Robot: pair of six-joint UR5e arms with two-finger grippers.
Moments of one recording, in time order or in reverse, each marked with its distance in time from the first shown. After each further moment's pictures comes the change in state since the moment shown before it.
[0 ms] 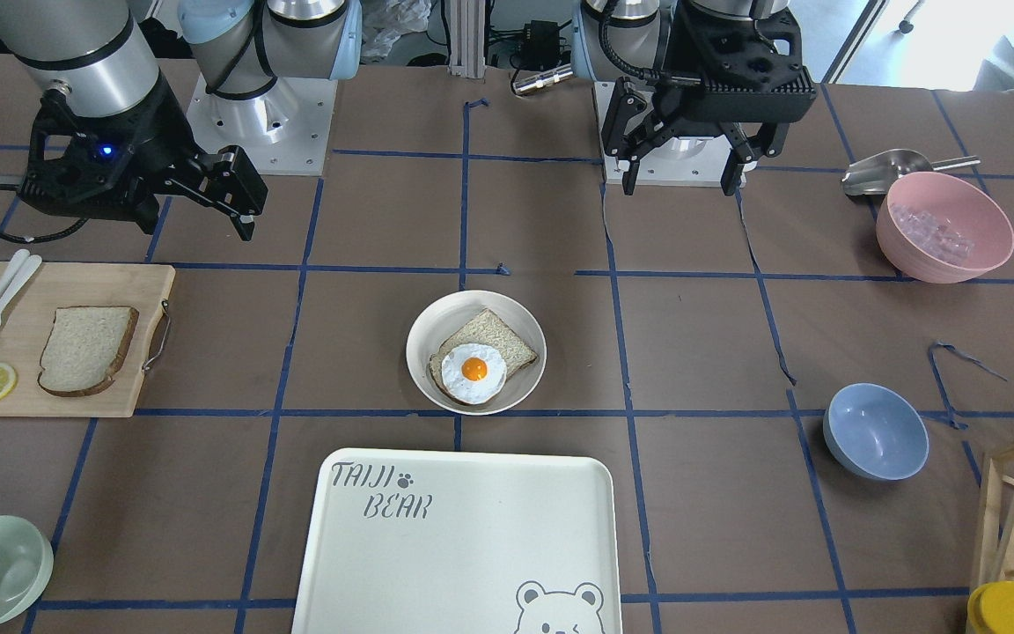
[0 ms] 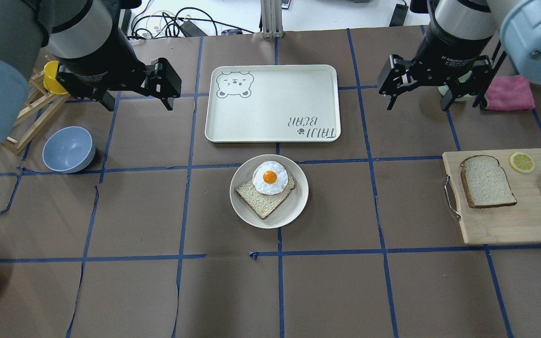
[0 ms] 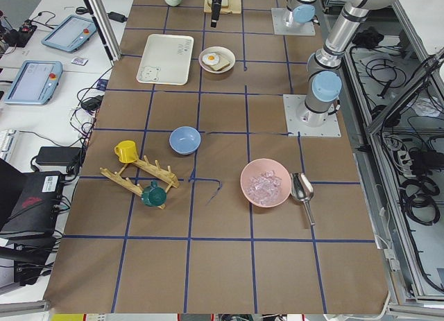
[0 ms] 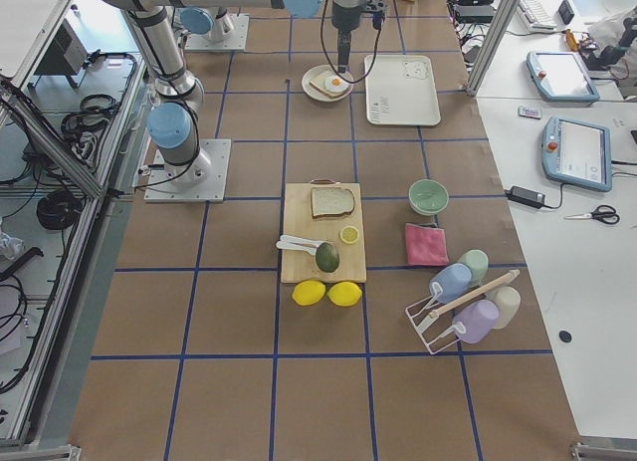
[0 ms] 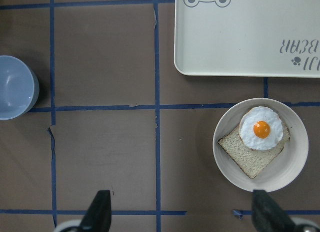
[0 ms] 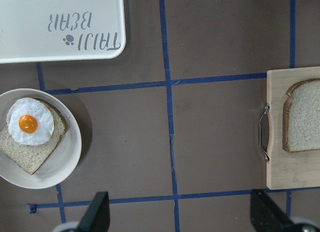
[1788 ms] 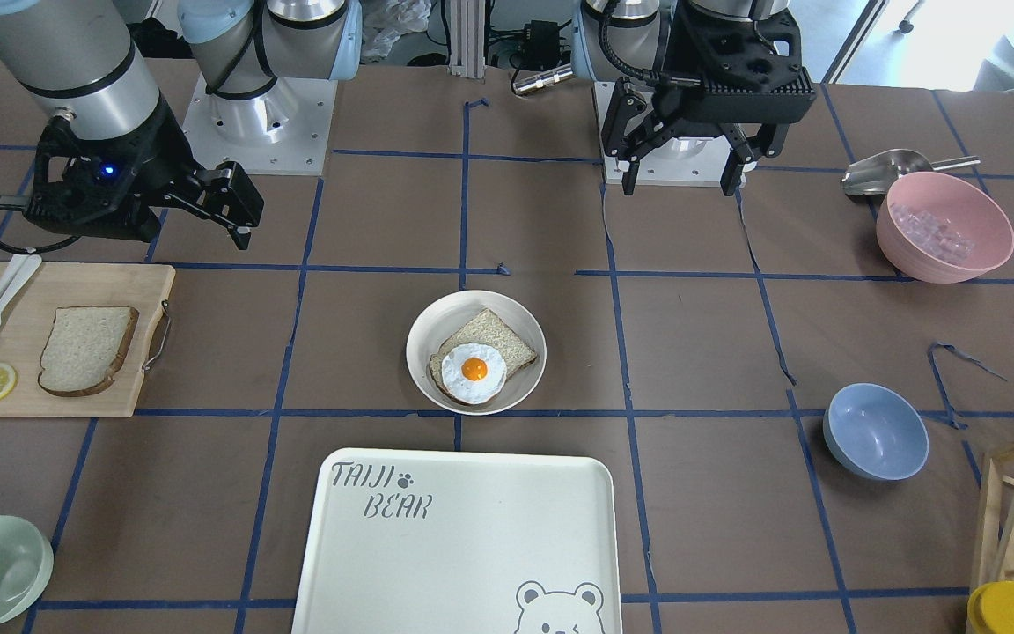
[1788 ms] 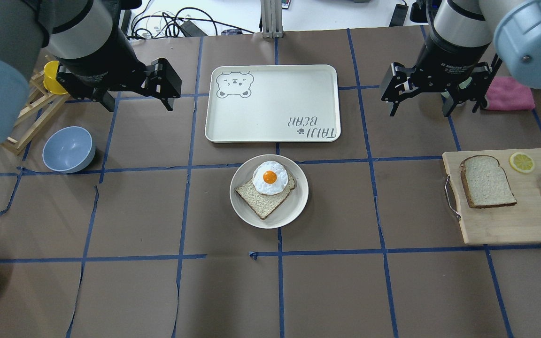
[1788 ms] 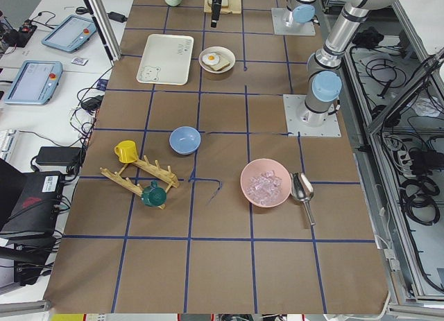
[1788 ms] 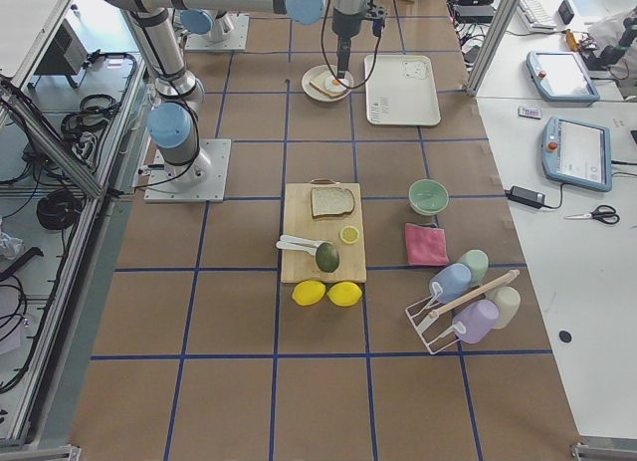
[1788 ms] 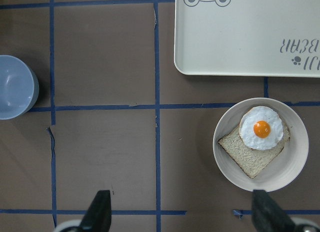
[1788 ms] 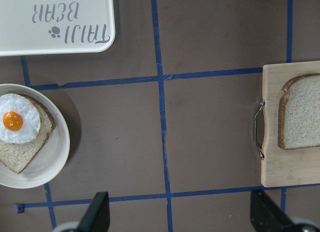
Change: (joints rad) left arm 0.000 0.000 -0.001 0.000 0.000 0.000; right arm -0.010 0.015 0.026 -0.002 -0.017 -0.013
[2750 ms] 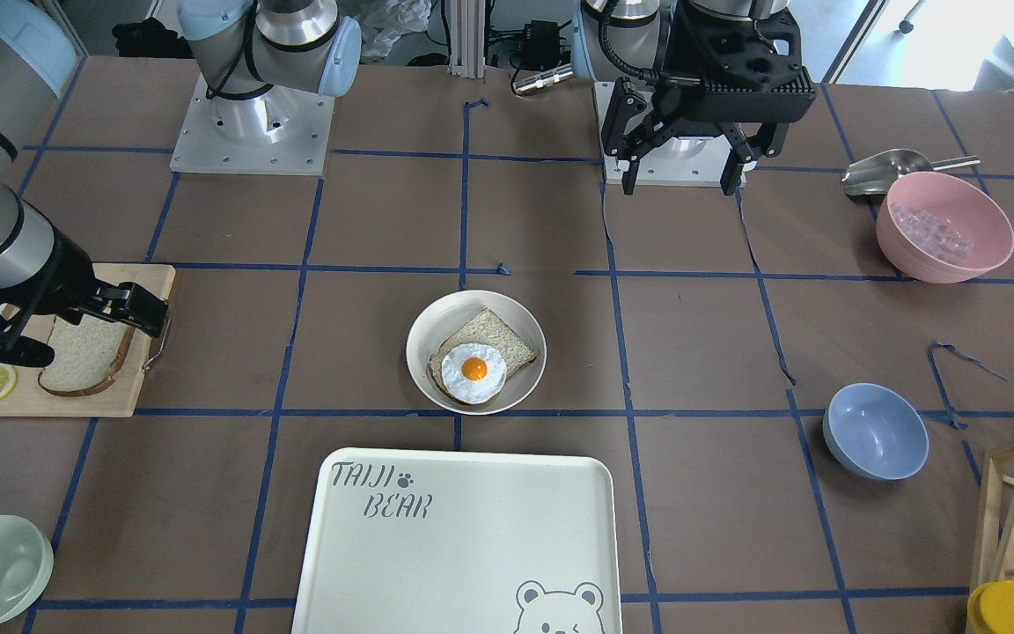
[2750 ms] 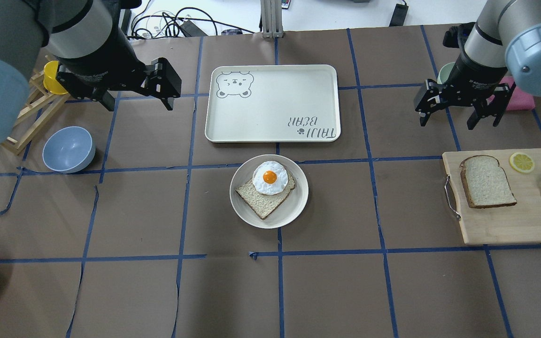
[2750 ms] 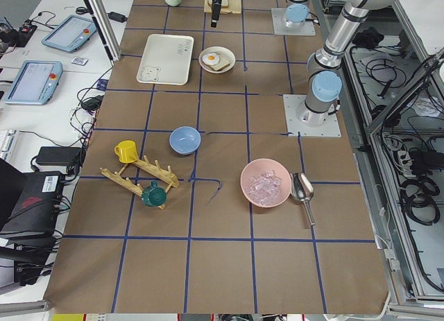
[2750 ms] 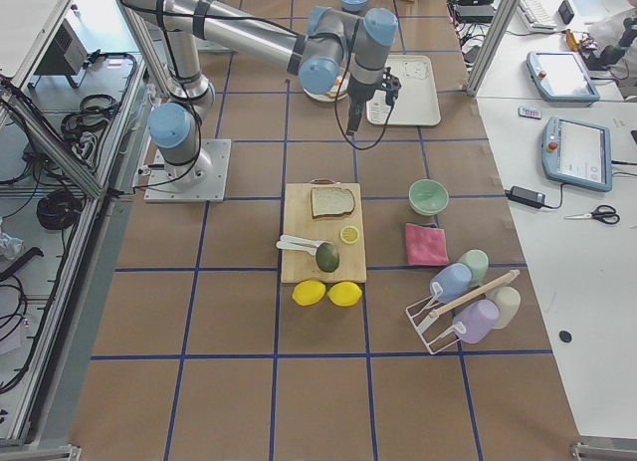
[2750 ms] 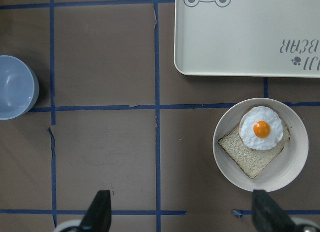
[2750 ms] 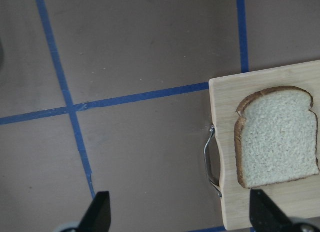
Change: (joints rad) left arm 0.000 0.000 0.000 0.000 0.000 0.000; right arm -0.248 0.161 0.140 -0.217 -0.022 -0.147
